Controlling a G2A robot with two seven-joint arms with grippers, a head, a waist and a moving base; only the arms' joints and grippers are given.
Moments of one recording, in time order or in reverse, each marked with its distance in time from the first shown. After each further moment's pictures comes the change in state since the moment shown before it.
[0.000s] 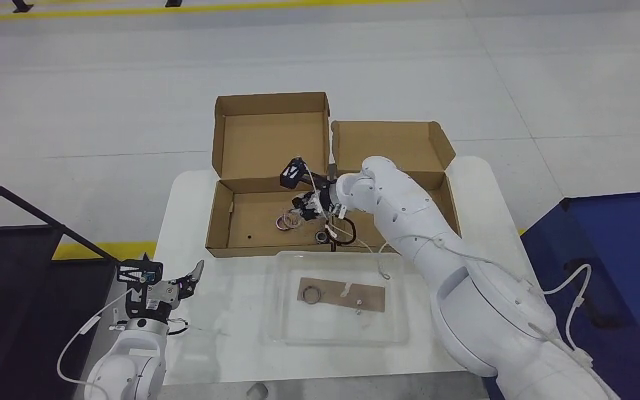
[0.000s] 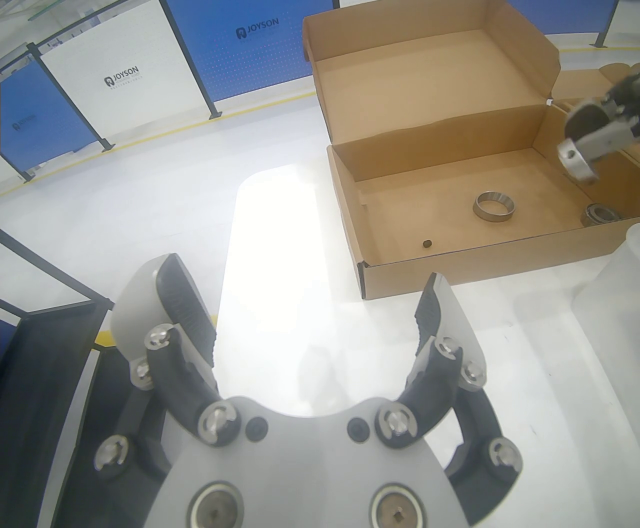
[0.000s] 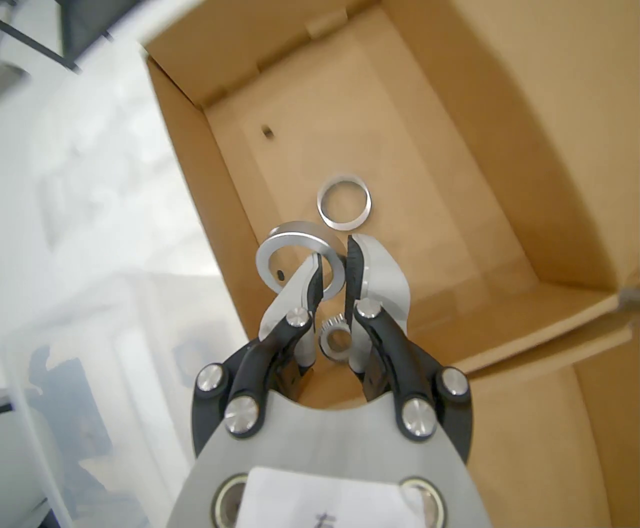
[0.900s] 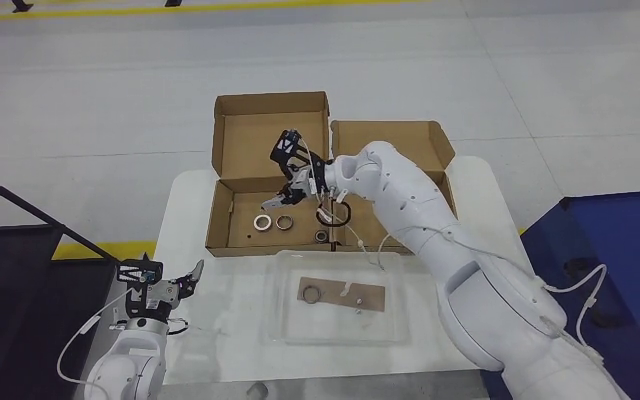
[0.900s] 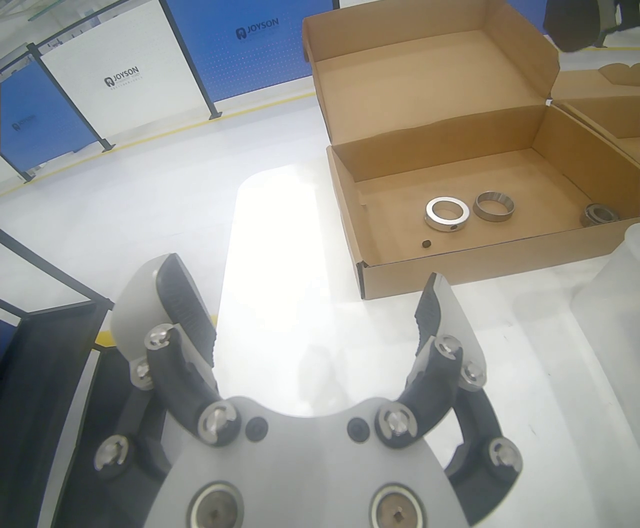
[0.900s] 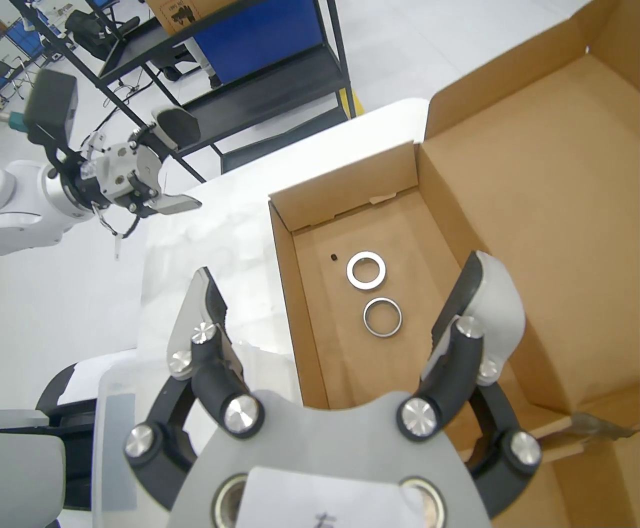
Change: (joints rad) left arm 0.000 0.000 0.000 0.000 0.000 0.000 0.000; right arm 0.009 0.044 0.075 -0.168 0.077 -0.115 -0.045
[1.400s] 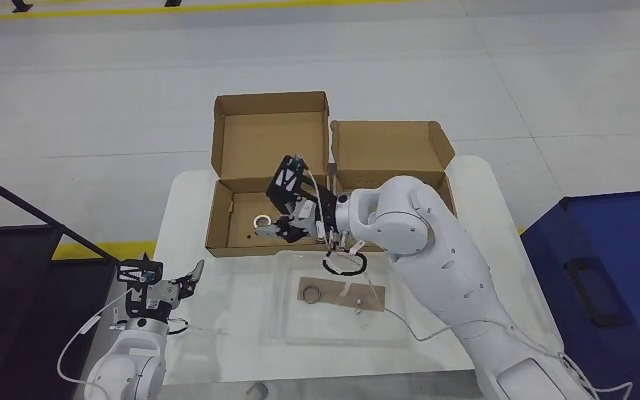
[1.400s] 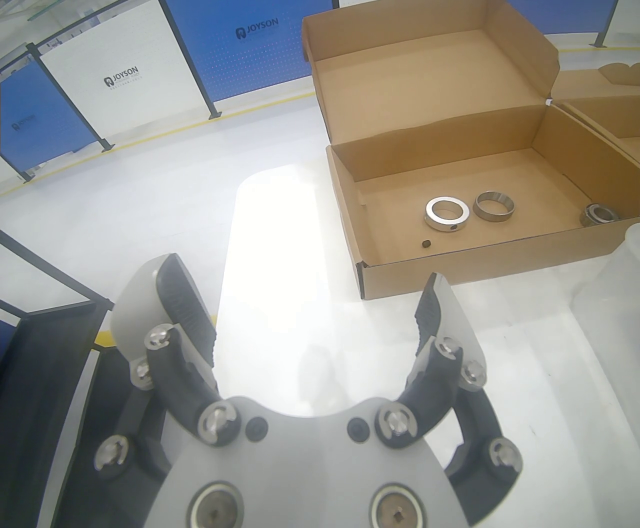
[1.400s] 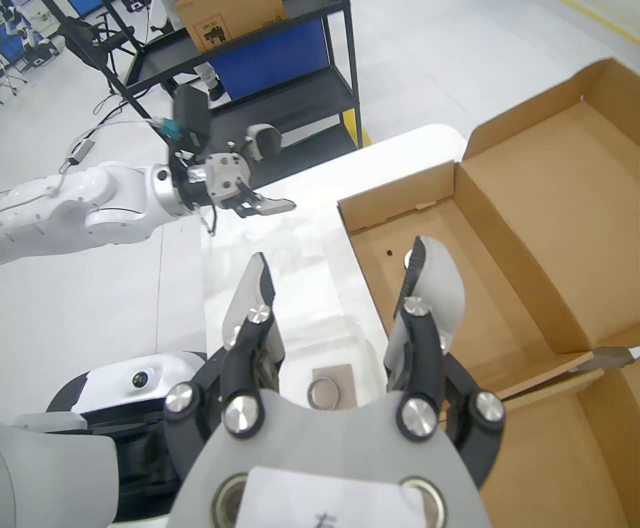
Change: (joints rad) left arm 0.000 0.000 0.000 0.000 0.000 0.000 0.000; right arm -0.550 0.233 0.350 -1.262 -0.032 0.445 0.527
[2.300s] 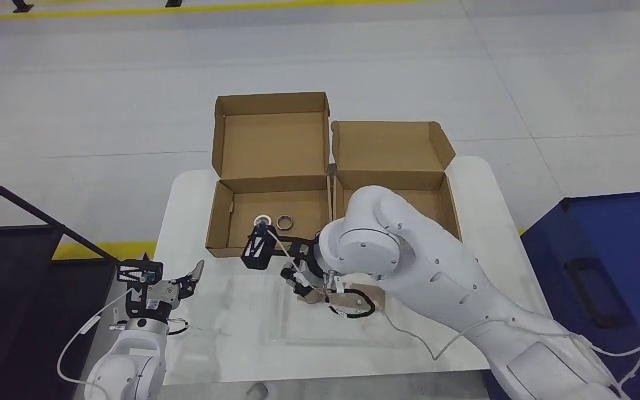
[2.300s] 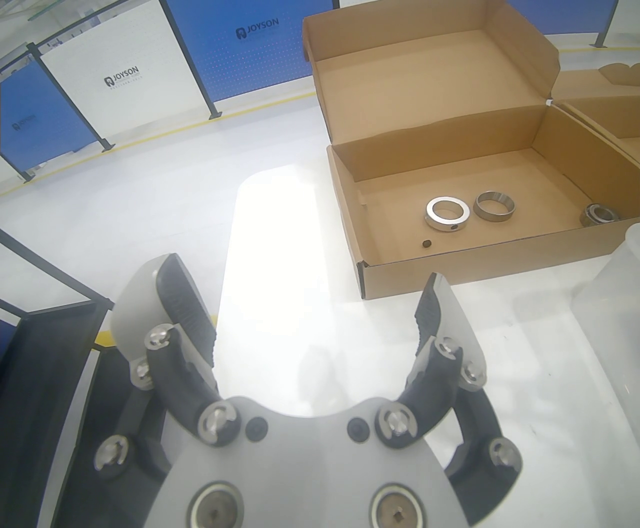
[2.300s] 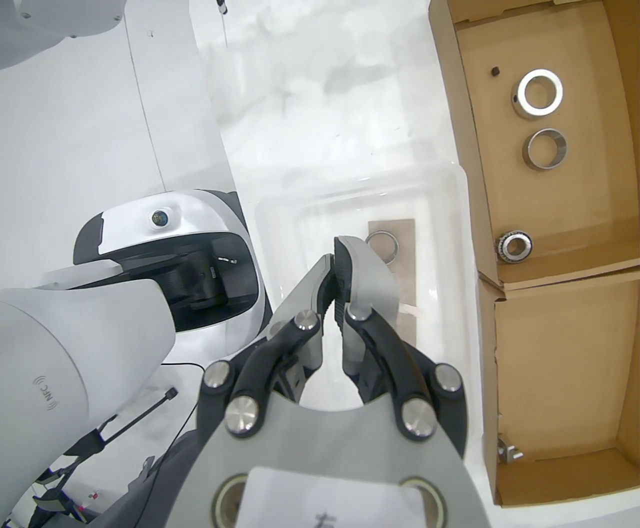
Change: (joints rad) left arm 0.000 0.000 0.000 0.000 0.000 0.000 0.000; right arm 0.181 0.064 -0.284 -0.029 0.123 0.275 0.560
